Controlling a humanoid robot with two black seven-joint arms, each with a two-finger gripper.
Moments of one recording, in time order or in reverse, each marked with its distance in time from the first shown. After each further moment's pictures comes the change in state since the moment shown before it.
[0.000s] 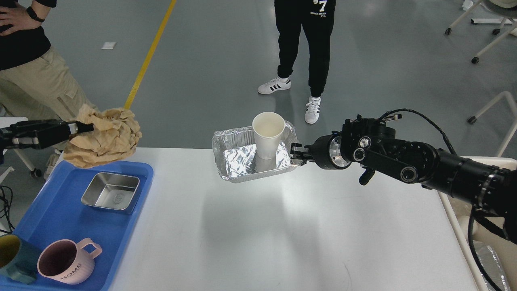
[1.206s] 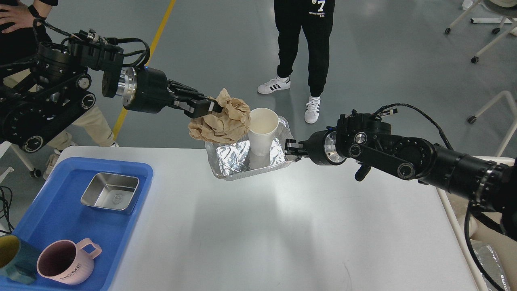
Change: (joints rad) left arm -0.502 -0.783 0.159 0.387 0.515 -0.303 0.088; right arm 0.024 0.009 0.004 0.012 0.001 0.000 0.000
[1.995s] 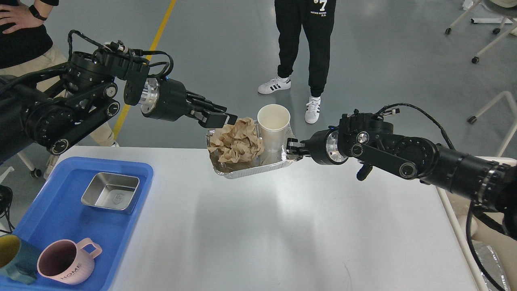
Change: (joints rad) left arm -0.008 -0.059 0.052 0.046 -0.014 0.010 0.055; right arm -0.002 -0.009 0.002 0.000 0.001 0.000 0.000
